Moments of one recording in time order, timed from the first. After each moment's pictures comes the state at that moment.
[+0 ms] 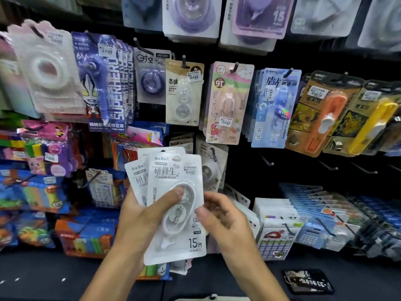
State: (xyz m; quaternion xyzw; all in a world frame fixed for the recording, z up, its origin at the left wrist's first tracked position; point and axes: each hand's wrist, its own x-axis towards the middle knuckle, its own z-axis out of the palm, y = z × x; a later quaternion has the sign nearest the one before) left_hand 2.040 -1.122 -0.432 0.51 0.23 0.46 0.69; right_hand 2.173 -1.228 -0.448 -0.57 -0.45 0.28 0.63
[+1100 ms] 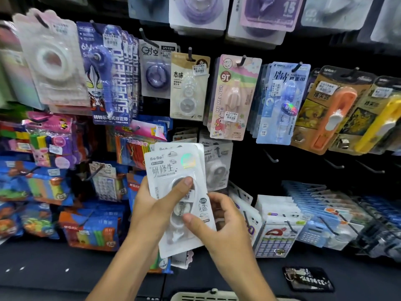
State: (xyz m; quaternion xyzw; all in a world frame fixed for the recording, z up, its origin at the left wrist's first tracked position) left_hand 2.055 -1.121 -0.441 0.50 0.26 0.47 0.68; right_hand 2.159 -1.229 -0.458 -0.62 -0.45 0.19 0.61
